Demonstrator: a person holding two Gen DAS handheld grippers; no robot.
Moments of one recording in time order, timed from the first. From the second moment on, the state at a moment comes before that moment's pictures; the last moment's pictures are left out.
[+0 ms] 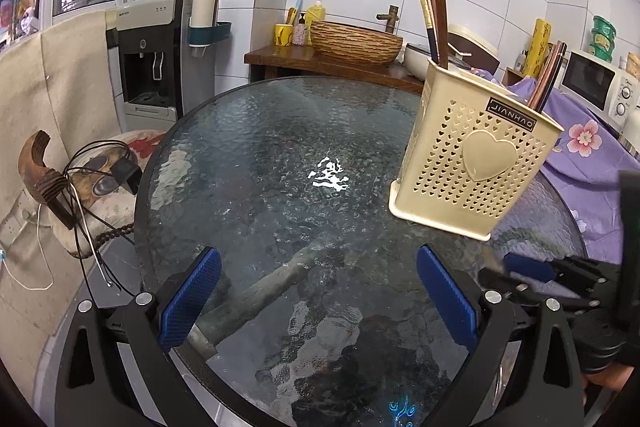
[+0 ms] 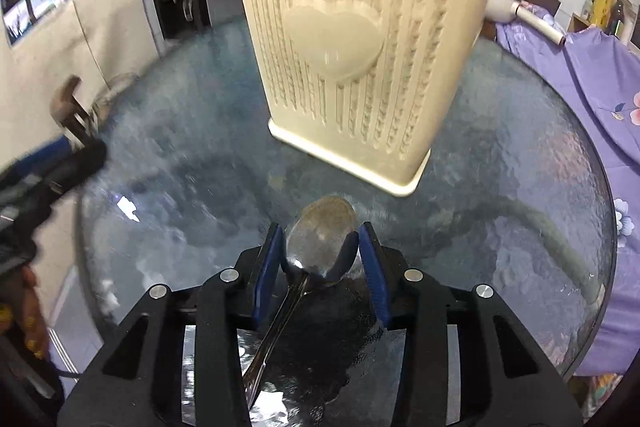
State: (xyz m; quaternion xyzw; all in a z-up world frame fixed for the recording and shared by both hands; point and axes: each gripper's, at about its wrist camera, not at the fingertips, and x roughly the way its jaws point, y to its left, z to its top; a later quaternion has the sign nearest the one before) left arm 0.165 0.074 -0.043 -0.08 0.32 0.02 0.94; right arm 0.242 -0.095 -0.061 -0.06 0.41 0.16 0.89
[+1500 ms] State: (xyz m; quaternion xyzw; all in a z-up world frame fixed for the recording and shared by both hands) left arm 0.152 0.146 -0.026 -0.12 0.29 0.10 0.94; right arm 0.277 0.019 -0.092 -0.13 0.45 0.25 0.85
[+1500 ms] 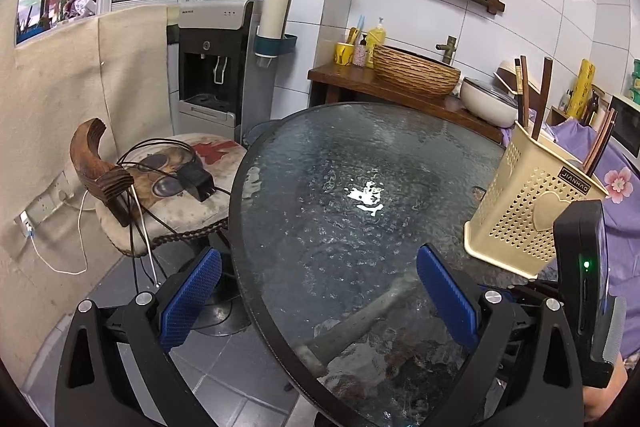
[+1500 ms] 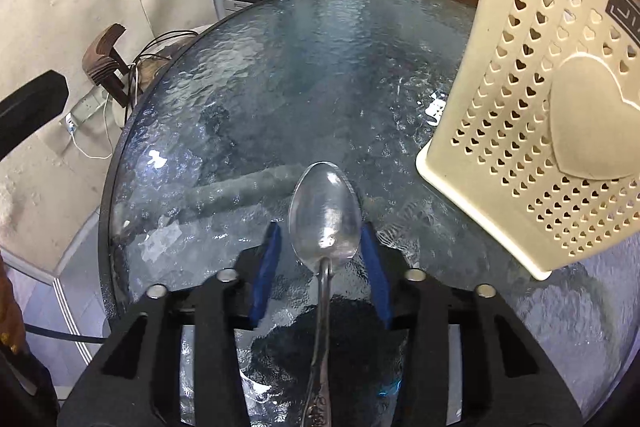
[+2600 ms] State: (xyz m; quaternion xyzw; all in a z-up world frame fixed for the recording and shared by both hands) left arm 0.155 0.135 -0.018 -0.12 0.29 0.09 0.95; right arm 0.255 -0.034 -0.047 -0.08 0.40 0.28 0.87
